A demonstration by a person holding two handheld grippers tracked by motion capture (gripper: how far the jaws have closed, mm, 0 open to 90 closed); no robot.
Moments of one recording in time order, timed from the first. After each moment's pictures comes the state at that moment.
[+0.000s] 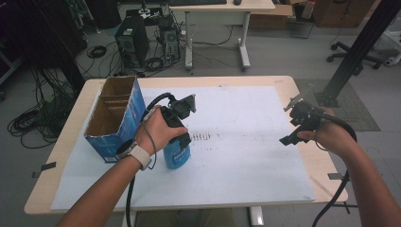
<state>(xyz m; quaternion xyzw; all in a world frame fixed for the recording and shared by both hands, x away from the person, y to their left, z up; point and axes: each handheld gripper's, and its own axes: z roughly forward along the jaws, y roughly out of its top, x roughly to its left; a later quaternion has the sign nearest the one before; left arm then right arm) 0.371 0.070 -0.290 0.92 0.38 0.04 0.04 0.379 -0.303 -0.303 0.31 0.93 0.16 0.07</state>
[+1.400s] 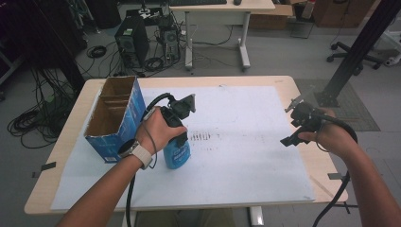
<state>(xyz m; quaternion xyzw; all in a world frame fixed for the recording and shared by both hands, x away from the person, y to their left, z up) 0.370 0.070 -0.290 0.92 0.39 0.03 0.04 0.378 -0.307 -0.307 0.31 0.93 0.16 0.06</state>
